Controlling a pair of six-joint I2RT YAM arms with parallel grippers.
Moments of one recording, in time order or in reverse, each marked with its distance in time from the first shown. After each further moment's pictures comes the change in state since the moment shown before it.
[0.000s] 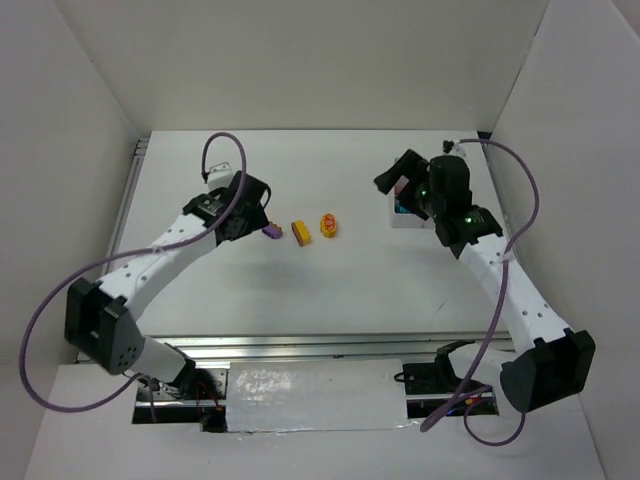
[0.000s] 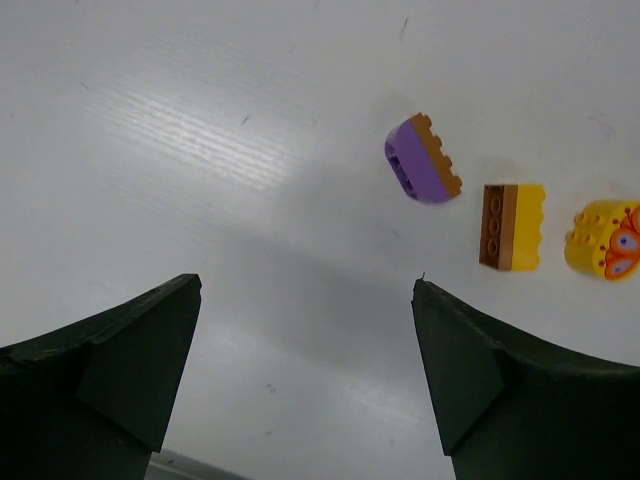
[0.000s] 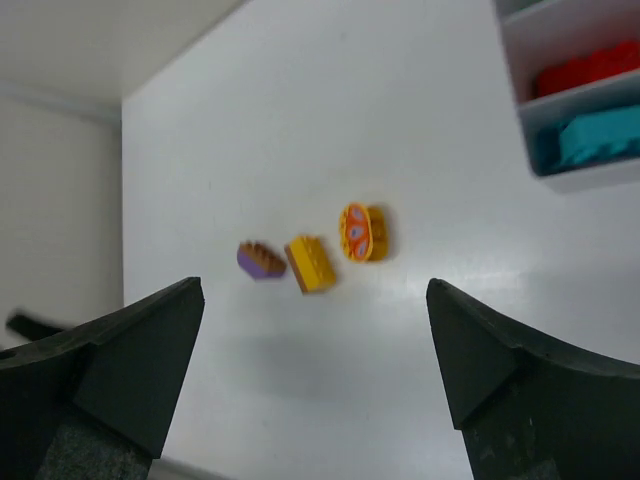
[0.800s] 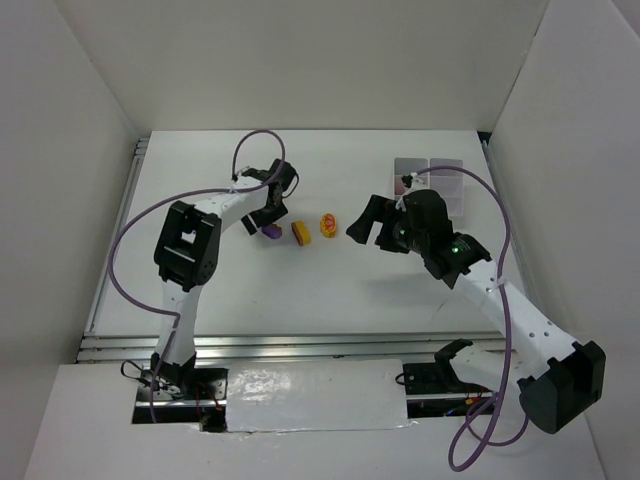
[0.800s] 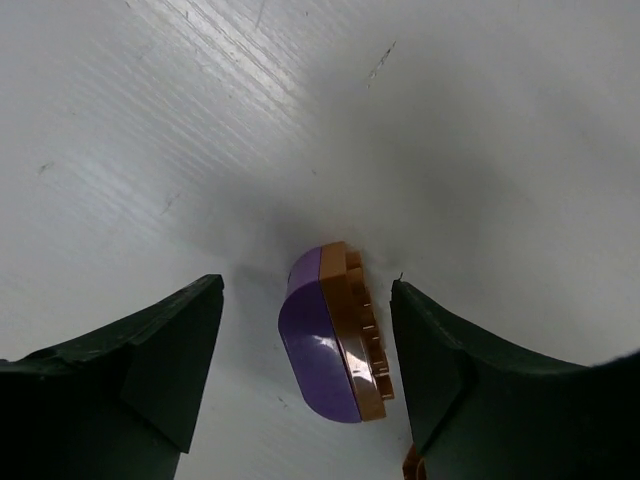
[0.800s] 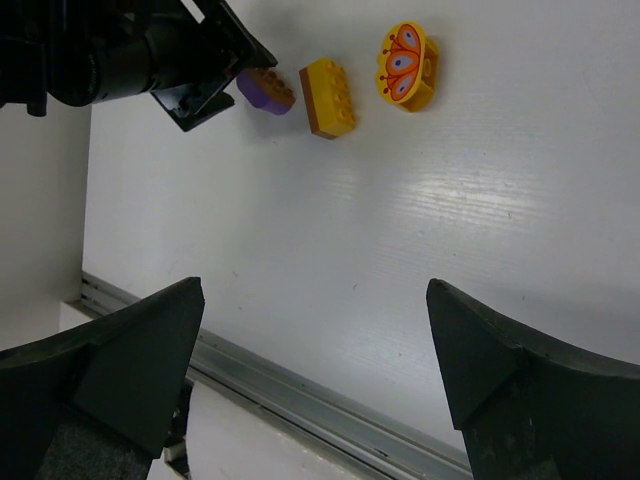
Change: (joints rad) left arm 0.112 0.784 0.471 -0.023 0.060 -0.255; right arm 0.249 -0.164 -0.239 -0.041 -0.148 -0.101
